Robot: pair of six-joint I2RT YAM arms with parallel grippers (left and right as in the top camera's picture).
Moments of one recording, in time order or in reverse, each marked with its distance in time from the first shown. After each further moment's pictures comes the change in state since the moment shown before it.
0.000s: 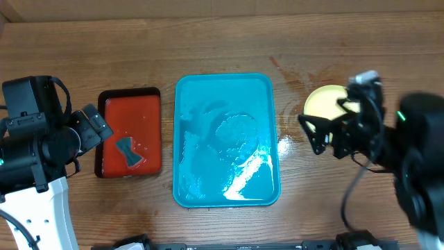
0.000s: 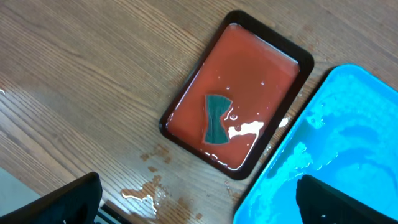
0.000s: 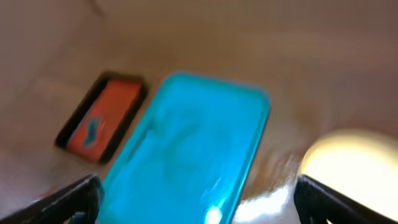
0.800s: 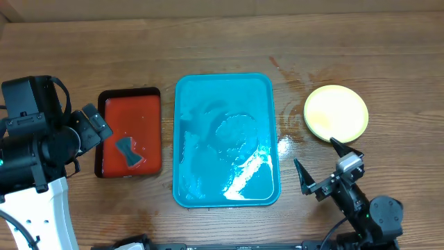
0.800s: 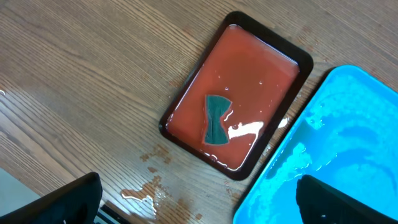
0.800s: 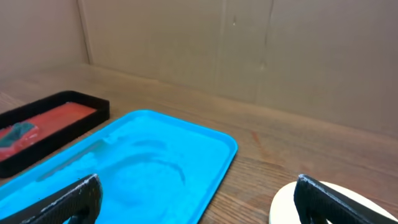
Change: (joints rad) left arm 0.000 0.000 0.003 0.000 0.000 0.000; right arm -0.007 -0.875 -1.123 0.705 0.048 -0.066
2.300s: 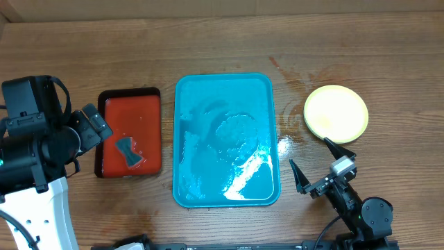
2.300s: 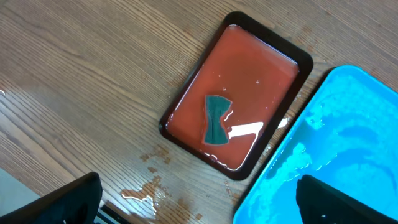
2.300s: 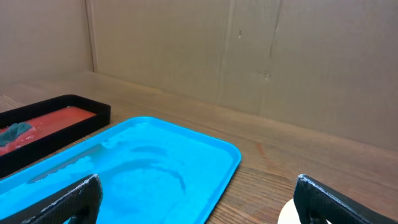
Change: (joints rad) left arm -0.005 0.000 0.000 0.000 0.000 0.000; right arm 0.023 -0.029 -0.140 0.188 -0.002 0.000
